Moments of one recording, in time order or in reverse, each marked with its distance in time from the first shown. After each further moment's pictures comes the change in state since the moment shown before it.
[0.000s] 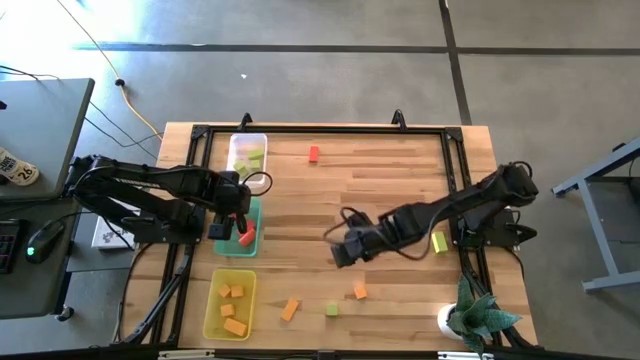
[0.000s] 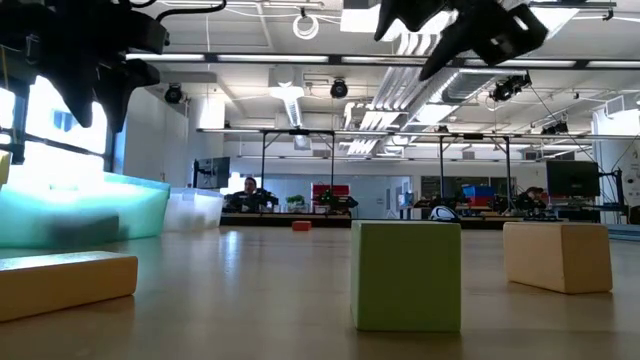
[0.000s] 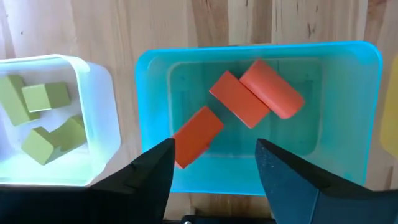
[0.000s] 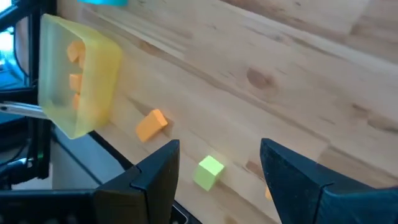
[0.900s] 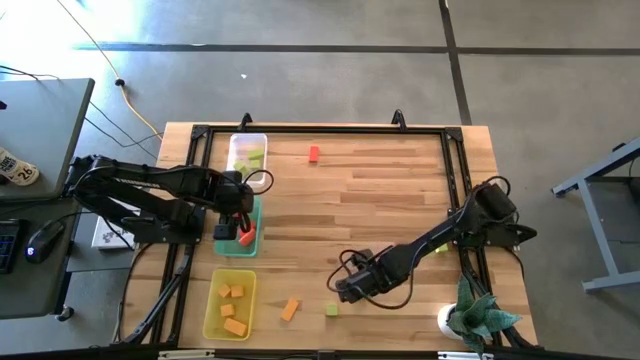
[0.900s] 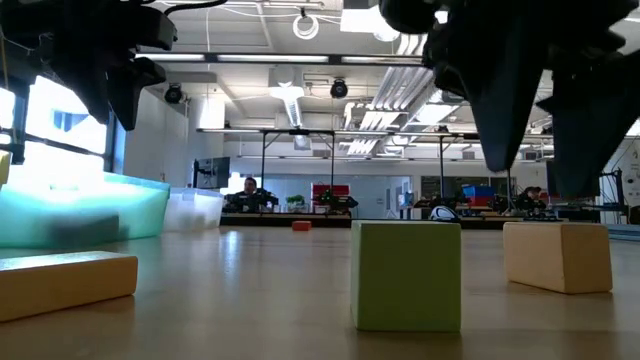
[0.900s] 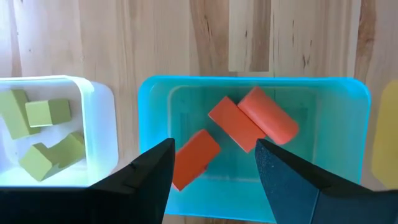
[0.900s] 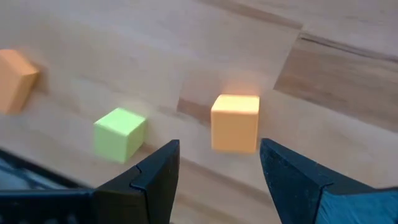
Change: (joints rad) left arm 0.000 0.001 -0.001 0.074 -0.001 -0.034; right arm 0.177 0.236 -0.001 -0.035 -0.090 0.284
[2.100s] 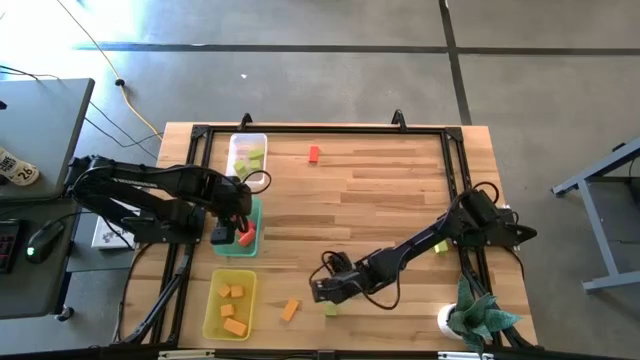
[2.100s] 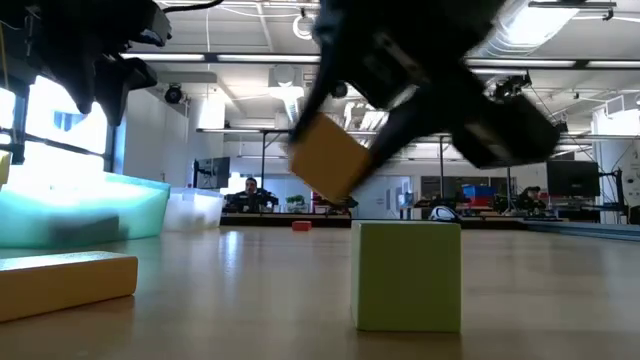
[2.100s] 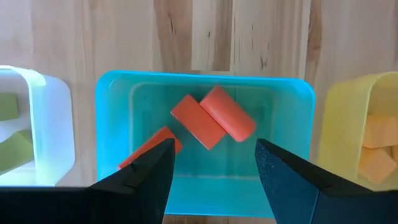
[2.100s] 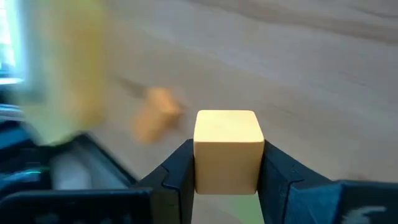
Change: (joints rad) left arm 0.000 -0.019 0.000 -0.005 0.138 -0.061; right arm -0.037 0.117 0.001 0.476 0.177 -0.060
